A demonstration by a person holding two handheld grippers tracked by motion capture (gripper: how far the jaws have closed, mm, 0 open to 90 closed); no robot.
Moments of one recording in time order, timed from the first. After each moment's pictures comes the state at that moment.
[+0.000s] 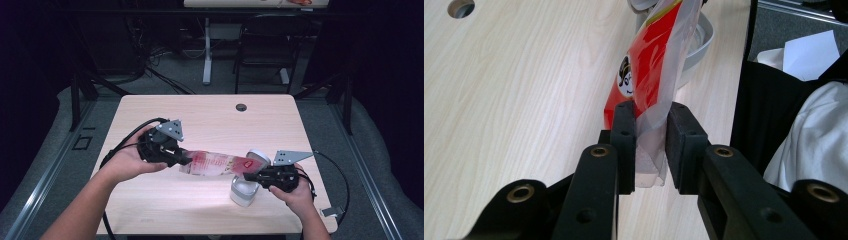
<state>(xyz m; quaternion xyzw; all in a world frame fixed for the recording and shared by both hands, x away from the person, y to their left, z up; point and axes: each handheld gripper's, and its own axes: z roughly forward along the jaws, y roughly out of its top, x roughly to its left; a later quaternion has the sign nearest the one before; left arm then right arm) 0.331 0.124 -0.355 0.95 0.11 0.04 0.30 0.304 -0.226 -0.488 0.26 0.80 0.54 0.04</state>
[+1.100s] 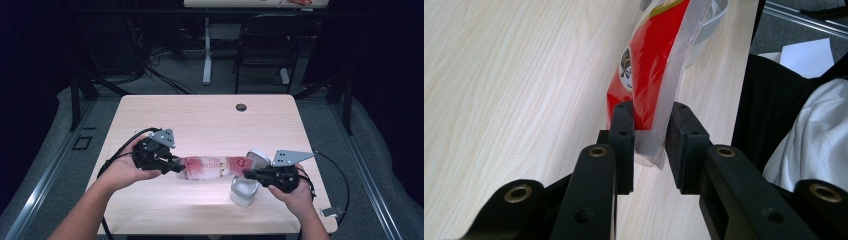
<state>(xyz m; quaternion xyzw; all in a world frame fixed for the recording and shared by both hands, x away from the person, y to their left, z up) 0.333 0.145 -0.392 0.94 0.15 0.02 0.31 0.297 -0.219 -0.474 0.25 0.81 0.53 0.07</state>
